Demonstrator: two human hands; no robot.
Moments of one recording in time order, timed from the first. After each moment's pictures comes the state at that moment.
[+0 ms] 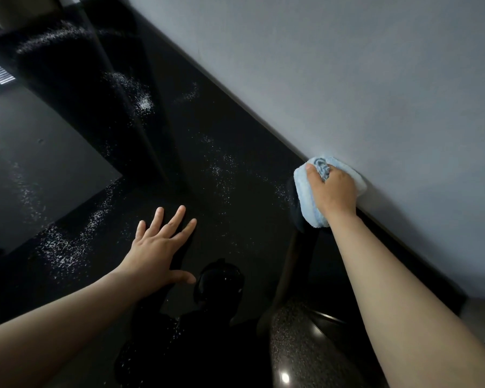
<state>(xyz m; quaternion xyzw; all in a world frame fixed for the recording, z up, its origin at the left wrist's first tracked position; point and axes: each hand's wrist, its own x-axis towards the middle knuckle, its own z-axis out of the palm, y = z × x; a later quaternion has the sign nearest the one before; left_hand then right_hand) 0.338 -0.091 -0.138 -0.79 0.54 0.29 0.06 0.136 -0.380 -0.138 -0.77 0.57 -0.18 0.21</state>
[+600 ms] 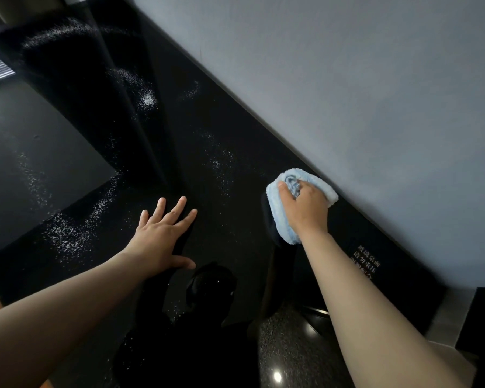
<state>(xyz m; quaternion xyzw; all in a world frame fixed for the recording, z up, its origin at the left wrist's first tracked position) 0.337 -0.093 -0.136 -0.79 0.53 0.29 0.06 0.142 -0.308 -0.133 -0.80 0.51 -0.19 0.24</state>
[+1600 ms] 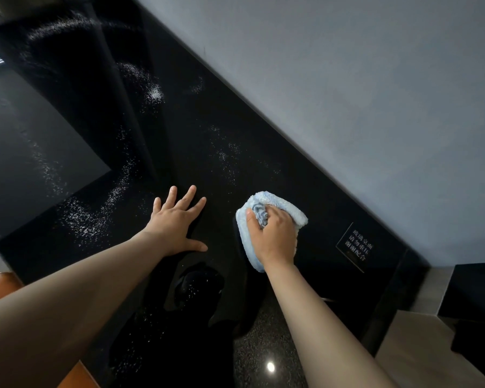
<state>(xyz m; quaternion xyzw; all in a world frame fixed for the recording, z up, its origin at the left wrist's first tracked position) 0.340 -0.091 -0.137 -0.78 0.55 0.29 0.06 0.150 -0.194 -0.143 -0.81 0.51 -0.19 0.23</state>
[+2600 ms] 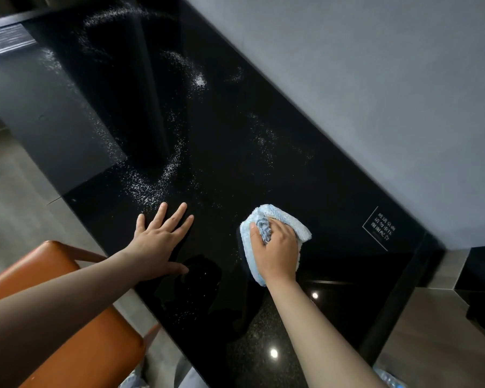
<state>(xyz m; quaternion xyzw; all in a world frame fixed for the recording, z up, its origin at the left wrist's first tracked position) 0.372 0.061 -0.129 -0.76 0.56 0.31 0.11 0.166 -0.073 -0.141 -0.80 0.53 -0.15 0.23</state>
